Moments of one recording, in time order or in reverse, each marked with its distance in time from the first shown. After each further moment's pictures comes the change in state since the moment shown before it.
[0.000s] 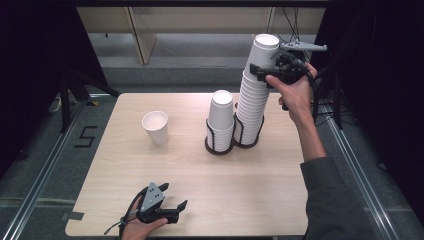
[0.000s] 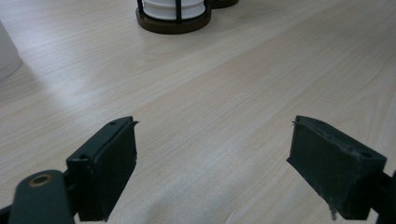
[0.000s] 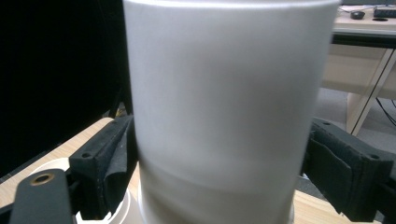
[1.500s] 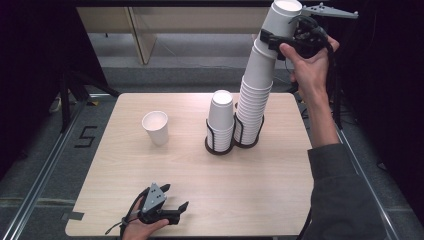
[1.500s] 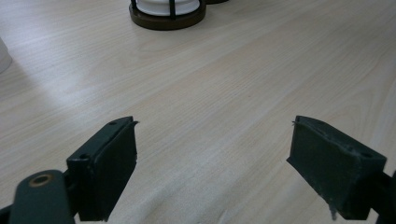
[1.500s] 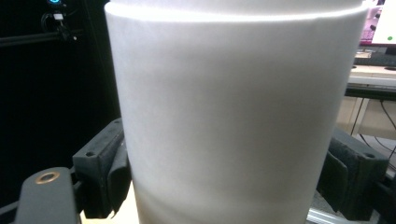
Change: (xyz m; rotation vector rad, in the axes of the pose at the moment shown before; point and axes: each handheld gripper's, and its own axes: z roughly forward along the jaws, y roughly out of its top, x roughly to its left) left arm -0.002 -0.001 0.002 0.016 -0.012 0.011; right arm 0.004 0.067 -0.043 -0.161 -0.037 -0.007
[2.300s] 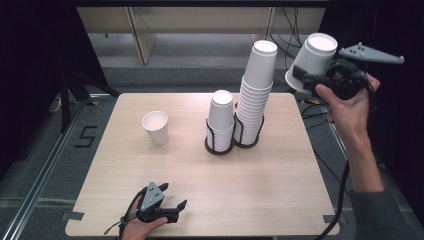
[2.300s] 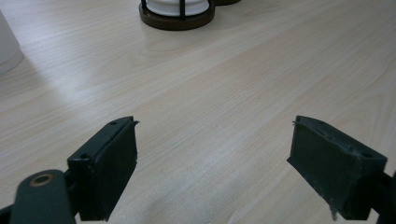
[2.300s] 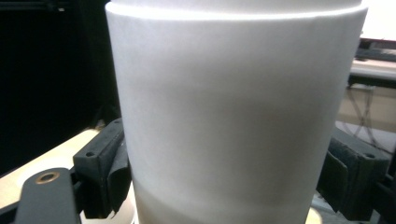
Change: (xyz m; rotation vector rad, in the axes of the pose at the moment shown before) left arm 0.004 0.000 -0.001 -0.009 0.021 -0.029; right arm -0.026 -0.061 -0.089 0.048 -0.031 -0.052
